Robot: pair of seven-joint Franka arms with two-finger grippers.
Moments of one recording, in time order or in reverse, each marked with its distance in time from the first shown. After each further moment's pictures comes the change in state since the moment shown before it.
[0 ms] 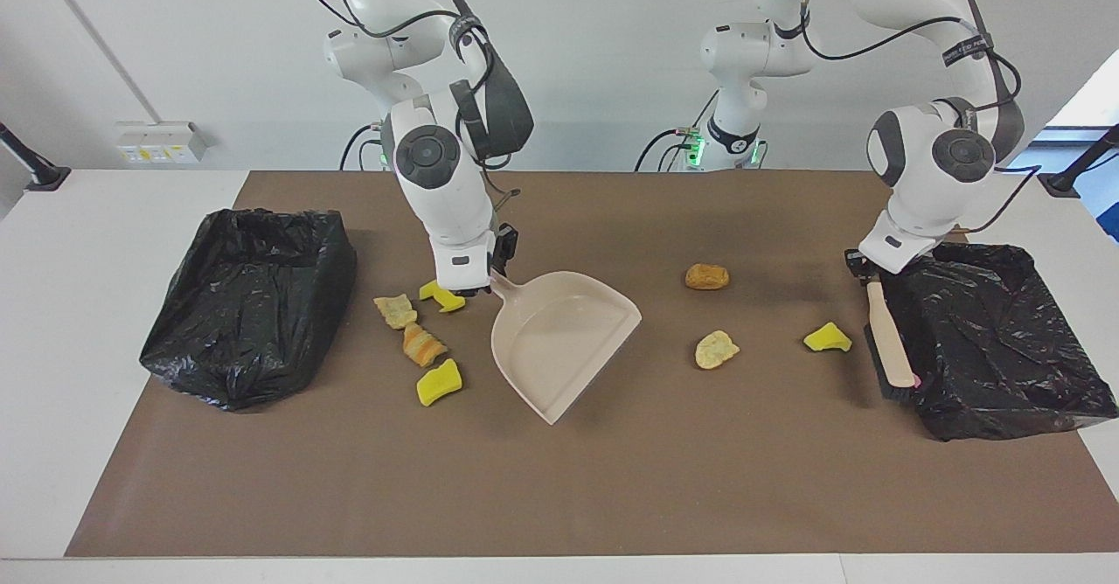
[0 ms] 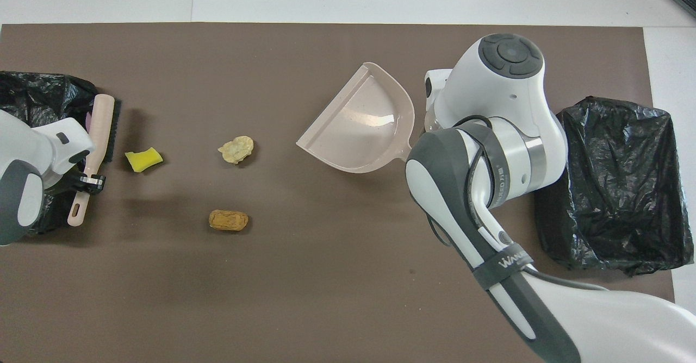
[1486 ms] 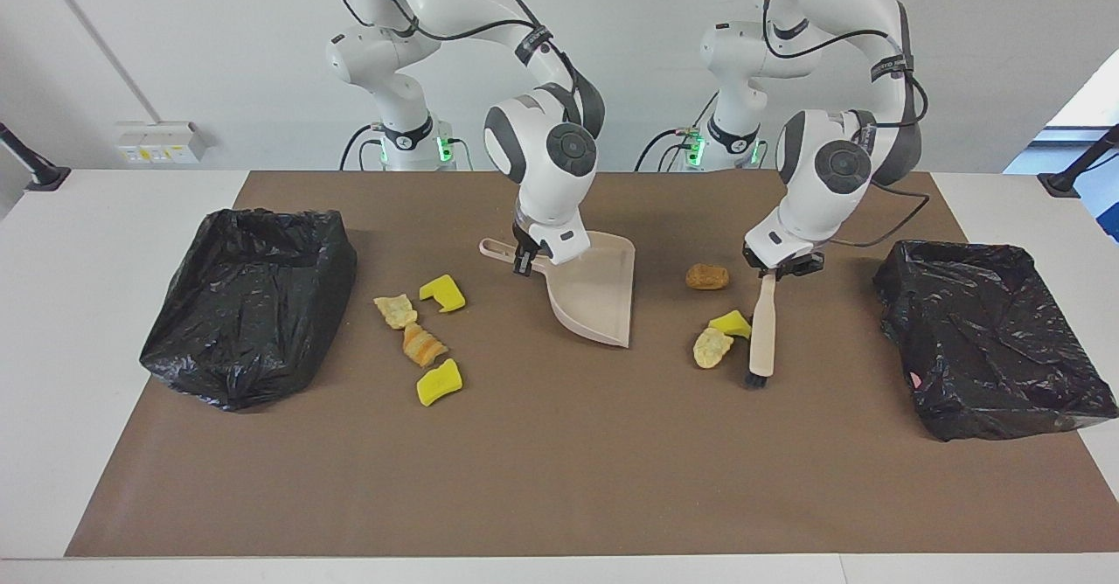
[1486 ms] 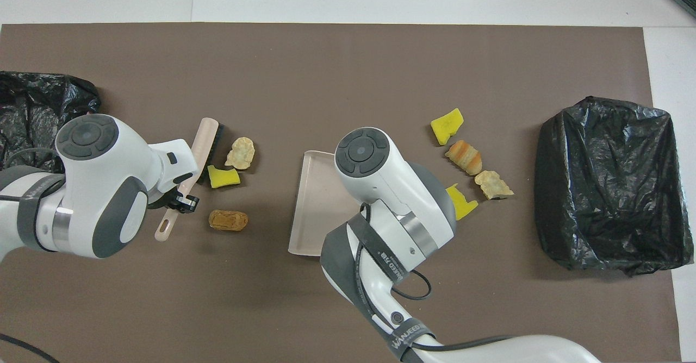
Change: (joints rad) left arm -0.106 -0.024 -0.202 -0.058 -0.141 -0.062 -0.016; right arm 0.234 -0.009 0.005 -0.167 -0.226 0.033 -0.138
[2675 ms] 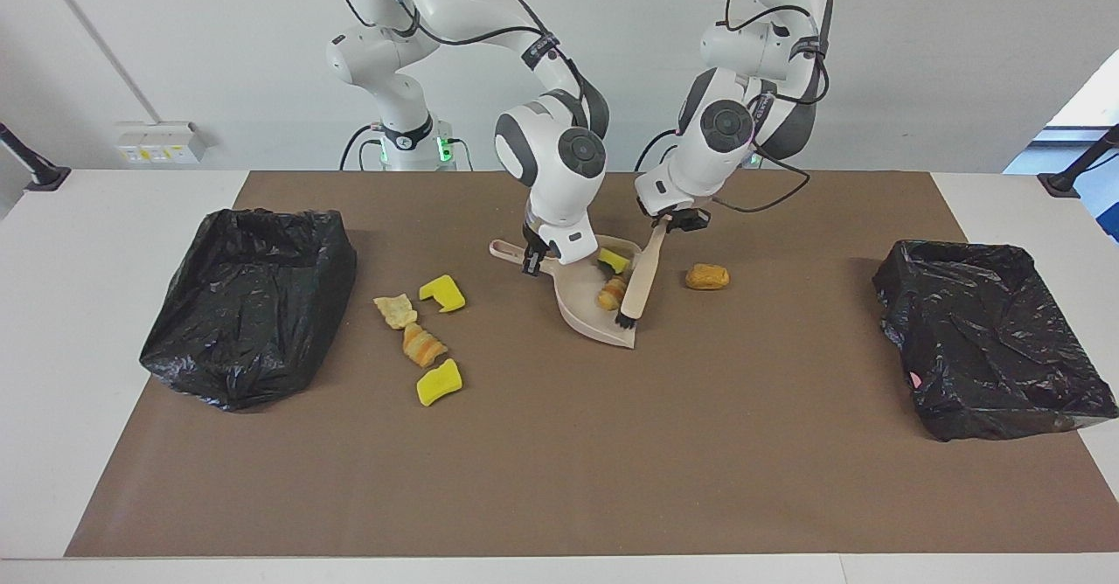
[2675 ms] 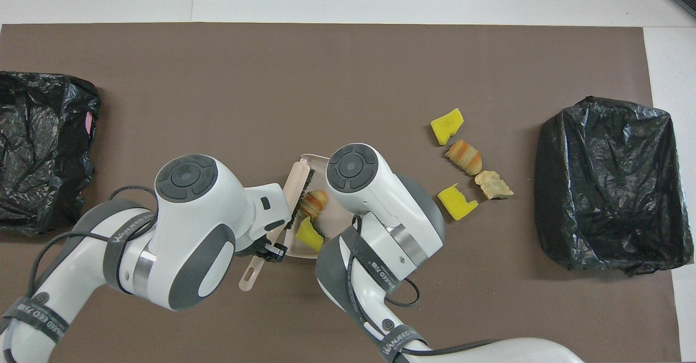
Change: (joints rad) left arm -0.112 -0.081 -0.164 0.019 -0.292 -0.165 -0.084; right arm 0.023 0.002 0.000 -0.043 0.000 0.051 0.052
